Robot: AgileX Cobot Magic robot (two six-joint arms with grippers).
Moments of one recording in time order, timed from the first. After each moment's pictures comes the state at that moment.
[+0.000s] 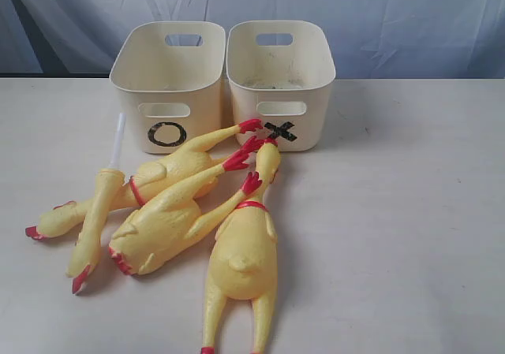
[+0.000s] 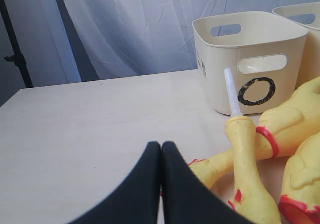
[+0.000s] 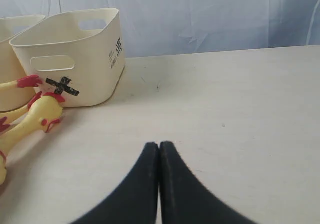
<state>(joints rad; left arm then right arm) -0.03 0.01 0.00 -0.02 0.23 0.12 0.13 0.01 0.00 -0.02 0.31 0.11</state>
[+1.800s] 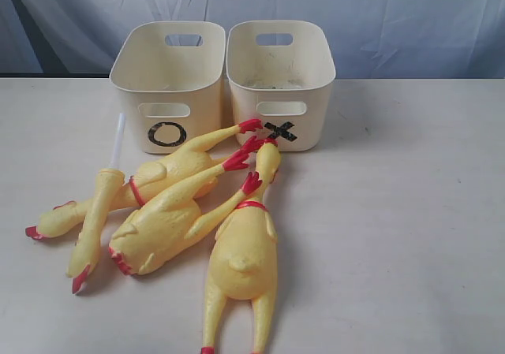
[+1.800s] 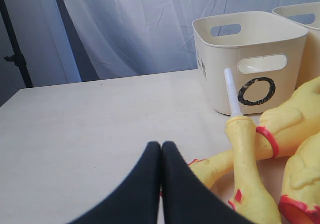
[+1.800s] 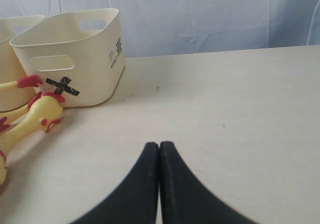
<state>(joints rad) -0.03 0.01 0.00 -0.02 0.23 0.12 0.13 0.01 0.00 -0.02 0.31 0.11</state>
